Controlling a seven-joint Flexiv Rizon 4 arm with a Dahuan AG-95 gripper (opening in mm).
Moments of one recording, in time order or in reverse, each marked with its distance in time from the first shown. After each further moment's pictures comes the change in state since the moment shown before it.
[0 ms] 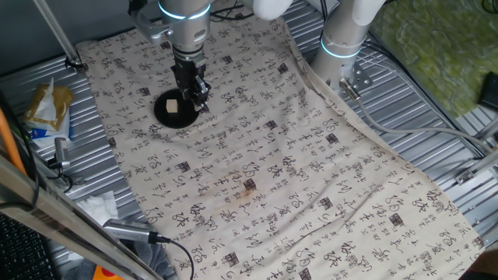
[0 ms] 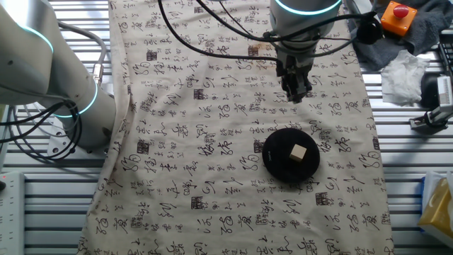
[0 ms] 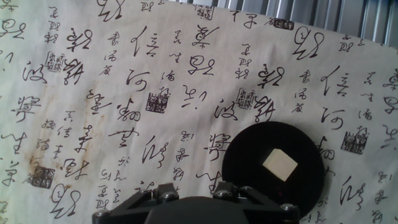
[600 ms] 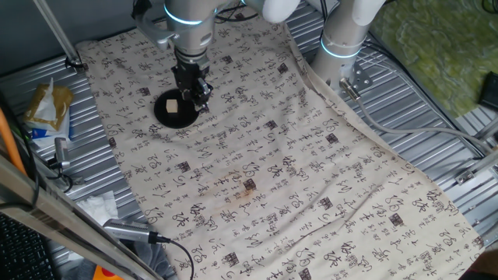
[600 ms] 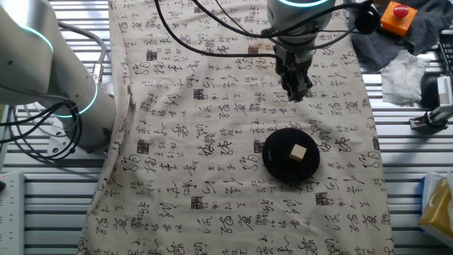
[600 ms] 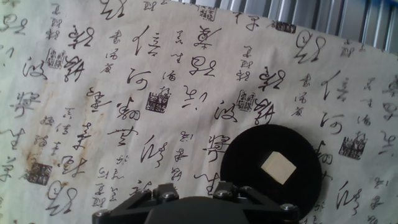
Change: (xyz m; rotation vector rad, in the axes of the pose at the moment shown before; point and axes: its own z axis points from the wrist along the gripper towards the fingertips) arm 0.000 0.000 0.002 0.057 -0.012 -0.061
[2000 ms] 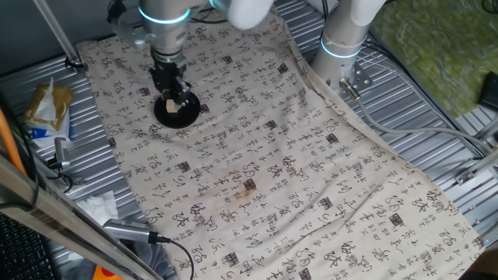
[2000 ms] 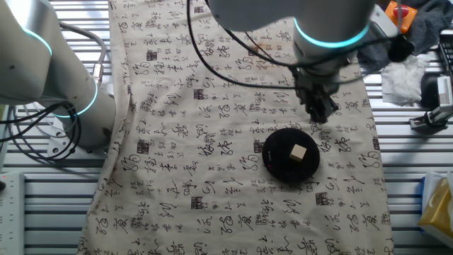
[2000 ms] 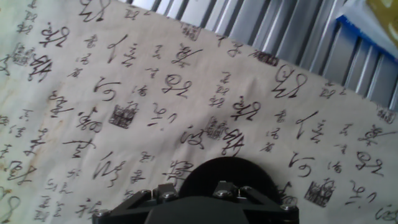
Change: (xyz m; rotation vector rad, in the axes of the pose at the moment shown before) arm -0.031 -0.065 0.028 -0.036 -0.021 -0.101
